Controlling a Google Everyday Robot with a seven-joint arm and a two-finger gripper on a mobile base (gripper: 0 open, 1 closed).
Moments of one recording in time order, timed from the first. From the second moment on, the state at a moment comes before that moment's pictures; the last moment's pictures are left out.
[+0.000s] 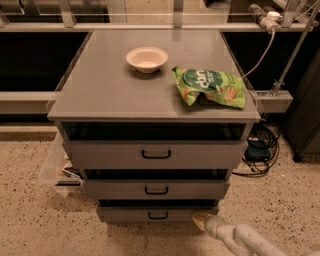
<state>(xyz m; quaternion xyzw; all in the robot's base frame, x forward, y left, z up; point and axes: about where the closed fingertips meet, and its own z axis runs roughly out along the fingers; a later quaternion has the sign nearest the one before) 0.564 -0.201 0.176 -0.26 0.83 0.22 0.45</state>
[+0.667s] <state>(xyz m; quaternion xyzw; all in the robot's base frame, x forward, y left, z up) 0.552 -0.202 0.174 -0.26 0.83 0.23 0.44</state>
